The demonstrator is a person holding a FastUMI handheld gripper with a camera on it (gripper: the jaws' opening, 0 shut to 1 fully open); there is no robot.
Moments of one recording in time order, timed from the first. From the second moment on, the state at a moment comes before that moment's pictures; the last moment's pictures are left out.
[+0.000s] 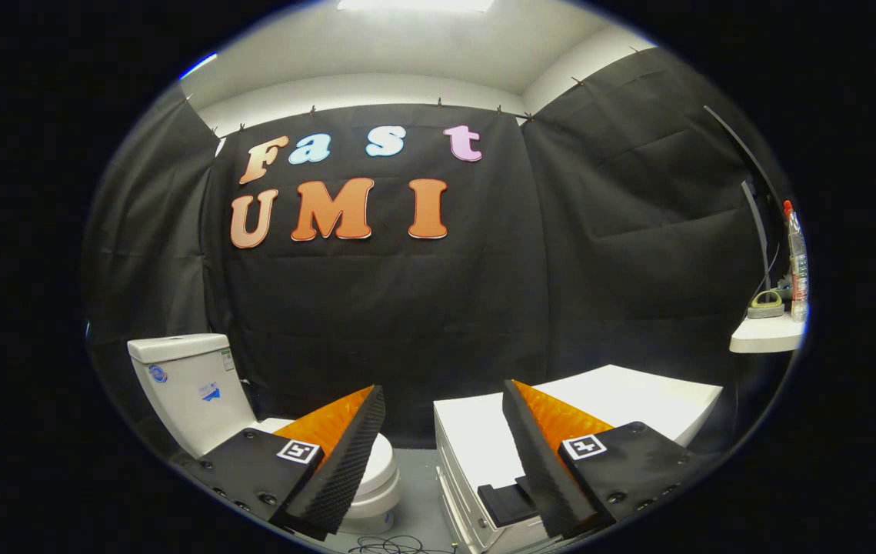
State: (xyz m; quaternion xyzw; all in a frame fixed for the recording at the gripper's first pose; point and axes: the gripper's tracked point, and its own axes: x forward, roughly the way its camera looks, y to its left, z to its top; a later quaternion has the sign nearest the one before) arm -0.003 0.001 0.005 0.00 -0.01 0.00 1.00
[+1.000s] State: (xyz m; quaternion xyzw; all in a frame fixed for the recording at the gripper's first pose) arm 0.028 0.145 0.017 0.07 -0.02 0.11 0.99
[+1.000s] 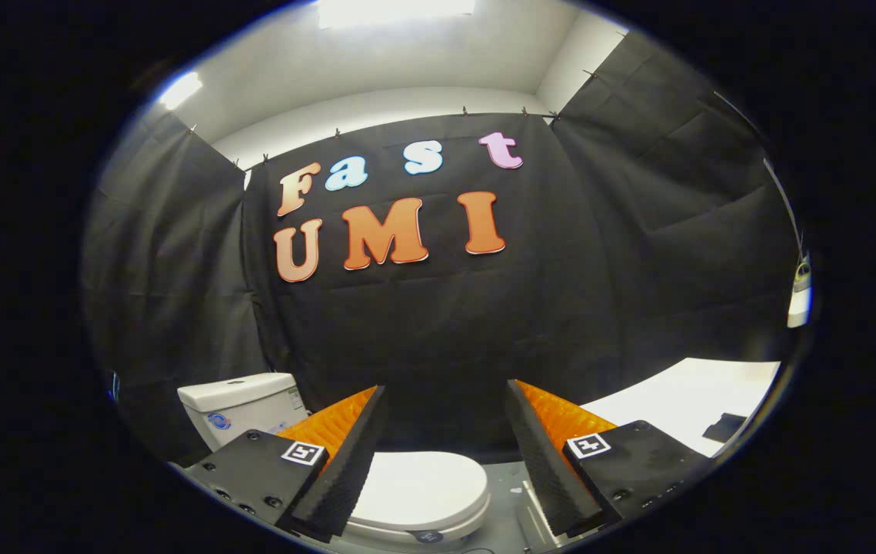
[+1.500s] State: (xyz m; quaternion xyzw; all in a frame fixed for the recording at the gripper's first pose) arm 0.040 0.176 -0.178 0.18 0.15 0.11 0.97
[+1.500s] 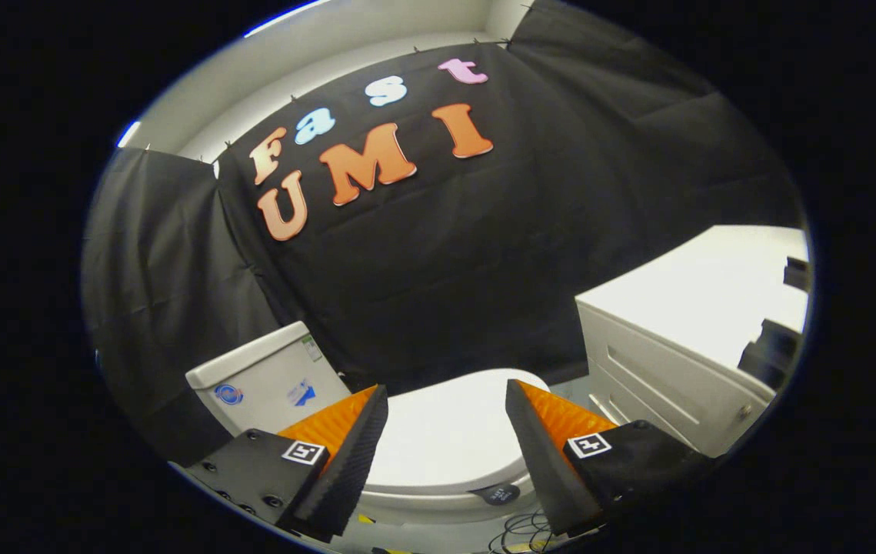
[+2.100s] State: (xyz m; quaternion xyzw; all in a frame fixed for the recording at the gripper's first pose) arm 0.020 0.177 -0.353 0.31 0.38 0.08 0.86
